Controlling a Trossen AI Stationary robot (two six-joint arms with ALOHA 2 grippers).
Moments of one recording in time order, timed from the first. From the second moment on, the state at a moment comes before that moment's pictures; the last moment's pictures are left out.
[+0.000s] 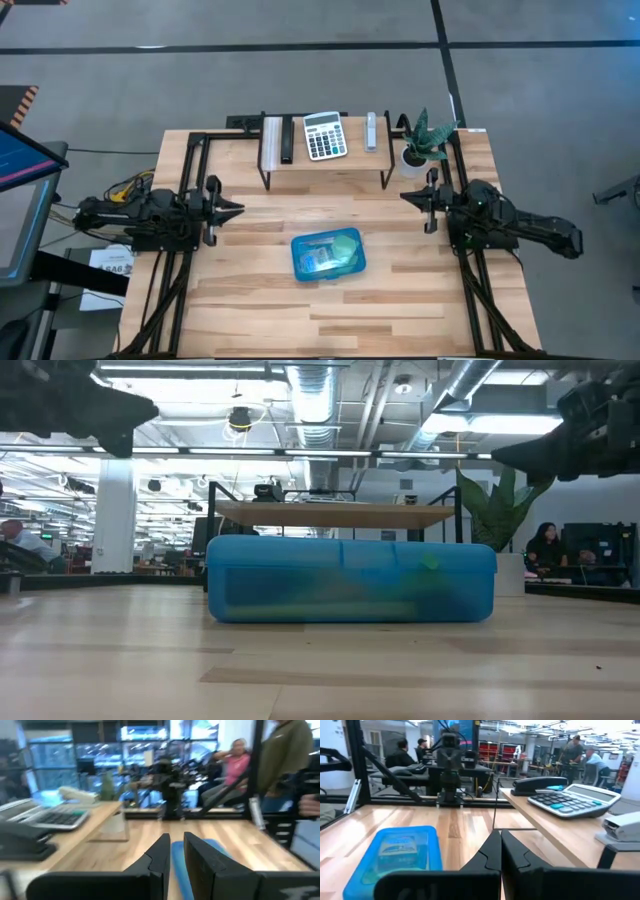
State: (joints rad) left arm -0.09 0.00 0.12 -0.06 -0.13 0.01; right arm -0.30 0.00 0.01 0.05 -0.16 -0.07
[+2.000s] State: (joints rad) left arm -0.09 0.00 0.01 0.09 -0.14 -0.02; right arm -0.30 0.01 0.01 0.03 -0.12 -0.07
